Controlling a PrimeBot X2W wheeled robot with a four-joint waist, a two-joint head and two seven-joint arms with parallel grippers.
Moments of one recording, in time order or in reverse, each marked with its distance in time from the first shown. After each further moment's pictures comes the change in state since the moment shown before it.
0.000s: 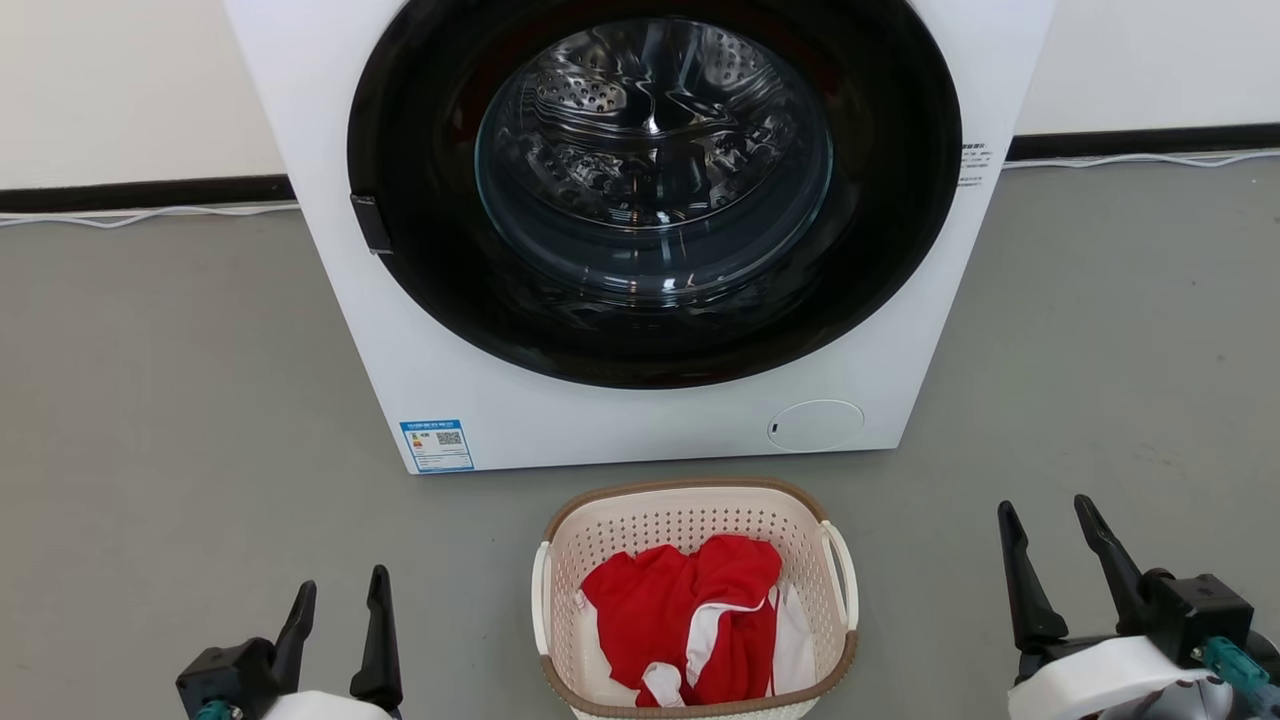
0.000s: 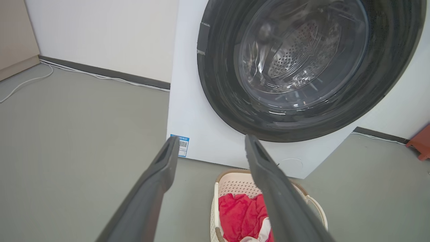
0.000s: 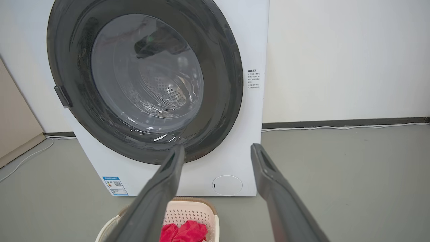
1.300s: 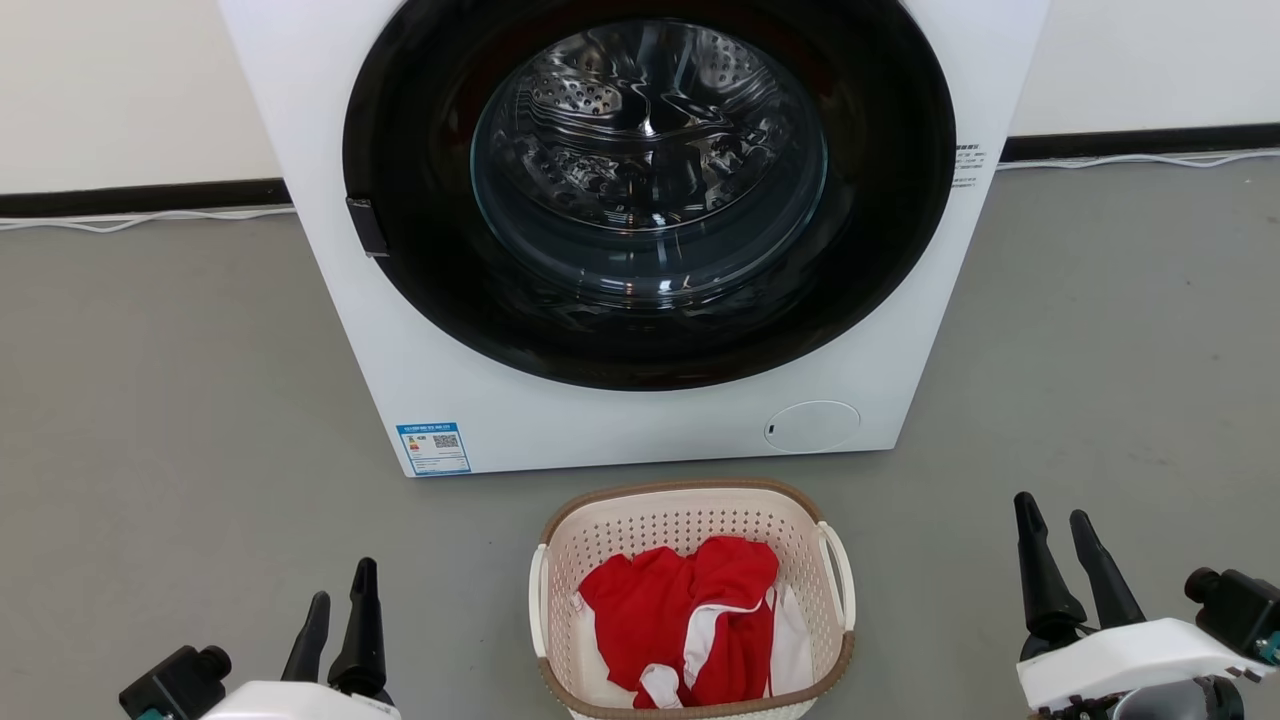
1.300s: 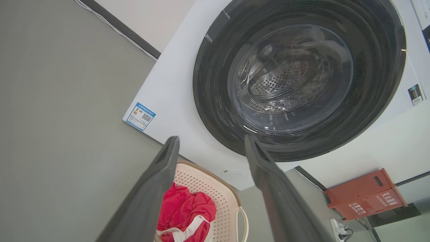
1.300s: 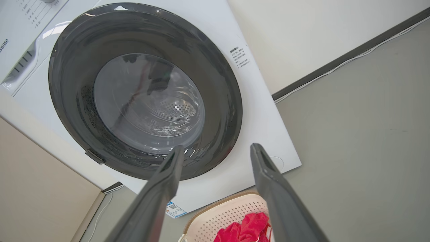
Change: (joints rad) left arm -0.014 -0.003 0.007 -0.006 -0.474 -0.030 0.109; right arm 0.000 0.019 0.007 -0.025 0.482 -0.001 0.111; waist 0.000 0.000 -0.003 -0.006
